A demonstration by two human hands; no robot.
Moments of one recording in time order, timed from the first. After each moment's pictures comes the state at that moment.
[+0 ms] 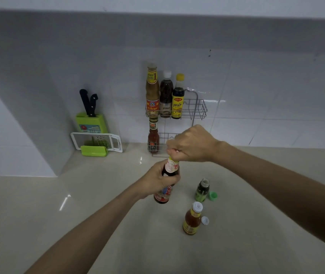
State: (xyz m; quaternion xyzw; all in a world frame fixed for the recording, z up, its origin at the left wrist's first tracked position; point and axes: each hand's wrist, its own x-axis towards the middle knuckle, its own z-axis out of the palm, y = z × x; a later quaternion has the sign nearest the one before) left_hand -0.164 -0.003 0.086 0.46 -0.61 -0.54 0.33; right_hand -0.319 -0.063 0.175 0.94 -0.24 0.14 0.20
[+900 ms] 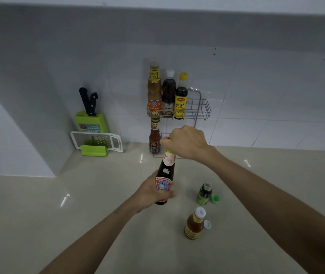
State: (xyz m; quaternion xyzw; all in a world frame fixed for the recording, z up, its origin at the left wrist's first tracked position) left_hand -0.148 -0.004 0.041 0.54 -0.54 -0.55 0.34; right_hand -0.277 -0.077 0.174 0.83 -0.55 0.09 -0.02
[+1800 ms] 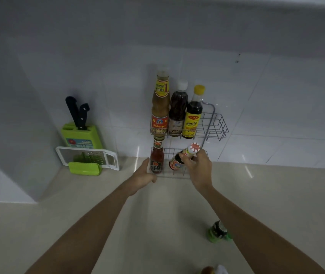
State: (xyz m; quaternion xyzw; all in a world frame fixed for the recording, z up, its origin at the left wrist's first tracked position) left_hand -0.091 -0.181 0.027 0.64 -0.50 -0.53 0.26; right_hand -0.280 -0.194 0.049 0.58 -0.60 0.47 -0.29
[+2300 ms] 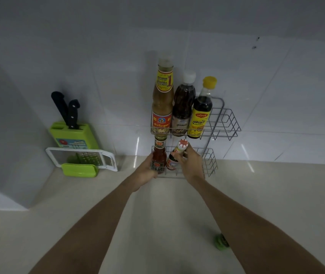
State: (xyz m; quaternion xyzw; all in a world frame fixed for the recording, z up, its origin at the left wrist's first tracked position) left_hand -0.085 -0.230 0.004 0.60 -0.51 -0.56 0.27; right_hand -0.253 -0.256 0.000 0.63 -0.61 0.39 -0.28
